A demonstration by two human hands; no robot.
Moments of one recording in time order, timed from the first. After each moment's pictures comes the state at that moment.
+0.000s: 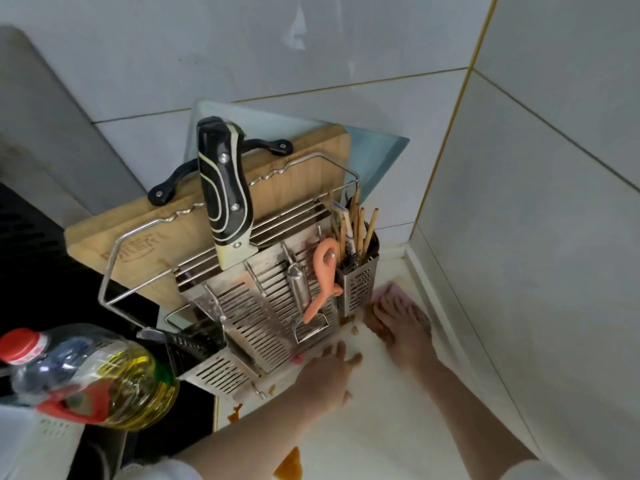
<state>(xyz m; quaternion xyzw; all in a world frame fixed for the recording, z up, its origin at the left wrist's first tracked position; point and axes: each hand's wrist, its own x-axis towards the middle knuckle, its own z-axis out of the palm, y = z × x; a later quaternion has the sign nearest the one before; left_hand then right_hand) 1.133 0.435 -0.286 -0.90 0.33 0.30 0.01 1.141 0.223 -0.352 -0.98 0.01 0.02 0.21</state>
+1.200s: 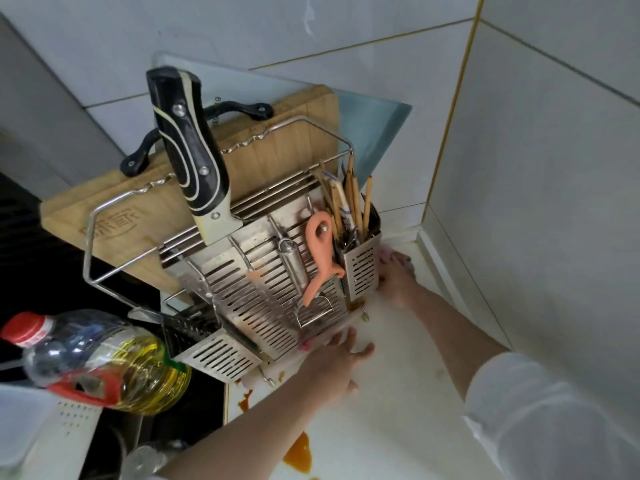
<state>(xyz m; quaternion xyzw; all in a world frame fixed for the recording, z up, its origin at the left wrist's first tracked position) 1.130 0.436 -0.283 -0.88 0.36 0.29 0.06 1.216 0.238 -0.293 -0.95 0.00 0.11 0.31</state>
